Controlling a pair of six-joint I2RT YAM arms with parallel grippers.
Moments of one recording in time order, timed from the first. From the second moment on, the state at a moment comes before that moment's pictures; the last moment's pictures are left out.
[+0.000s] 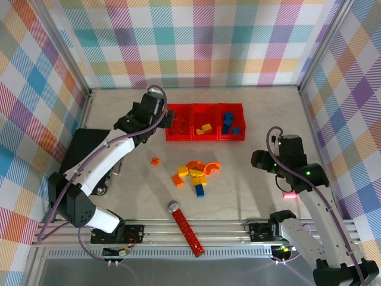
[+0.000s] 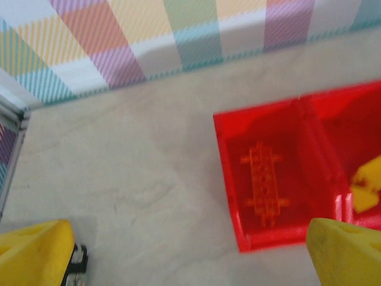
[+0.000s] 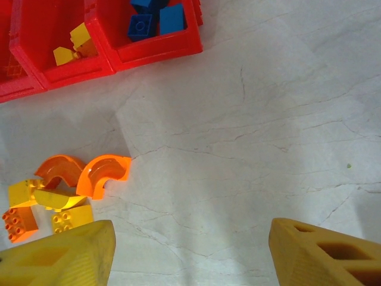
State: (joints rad) left arm -0.54 1.46 1.37 -0.60 -0.47 -0.10; right arm 0.23 0.78 0.88 -0.96 -0.06 0.41
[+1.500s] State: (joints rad) left arm -0.47 1.80 1.12 -0.86 -0.08 -0.41; right arm 0.23 0.81 0.88 -0.92 -0.11 0.47
